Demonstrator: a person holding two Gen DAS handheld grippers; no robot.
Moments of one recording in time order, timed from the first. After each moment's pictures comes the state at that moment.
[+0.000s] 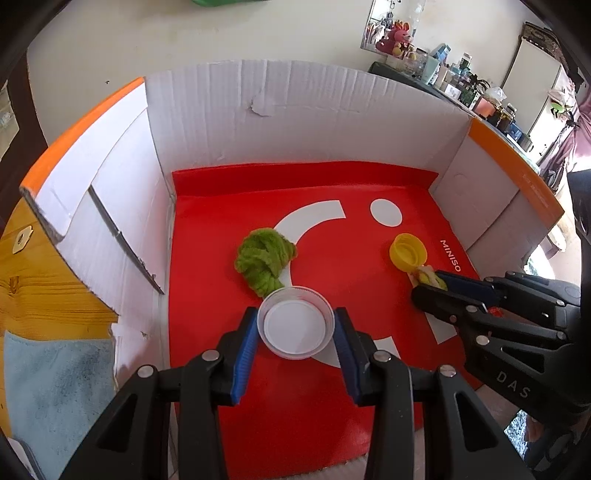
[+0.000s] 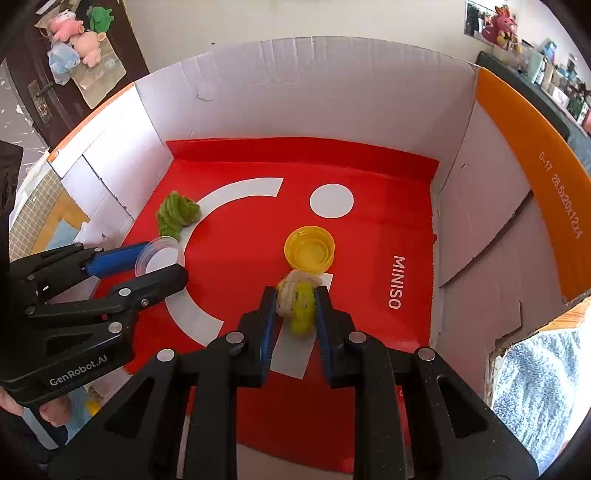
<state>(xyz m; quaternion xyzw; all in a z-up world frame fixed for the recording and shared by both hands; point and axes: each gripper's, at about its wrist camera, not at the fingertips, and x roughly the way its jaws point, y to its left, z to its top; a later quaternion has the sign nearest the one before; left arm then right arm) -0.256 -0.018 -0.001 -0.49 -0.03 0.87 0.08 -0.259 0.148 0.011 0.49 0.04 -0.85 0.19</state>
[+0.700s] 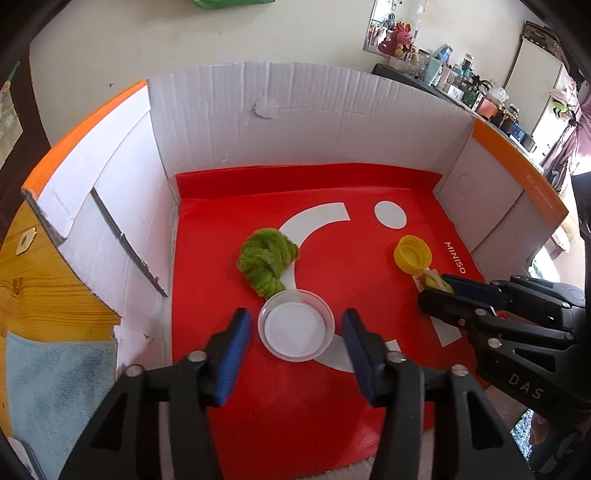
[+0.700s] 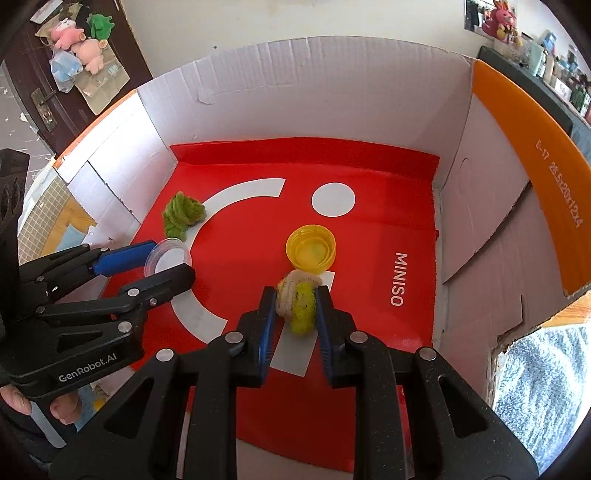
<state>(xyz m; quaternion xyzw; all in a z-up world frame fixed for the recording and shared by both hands) -0.258 -0.017 -0.002 -0.48 -0.02 0.87 0.07 -0.257 0.149 0.013 0.49 0.02 -0.85 0.20</state>
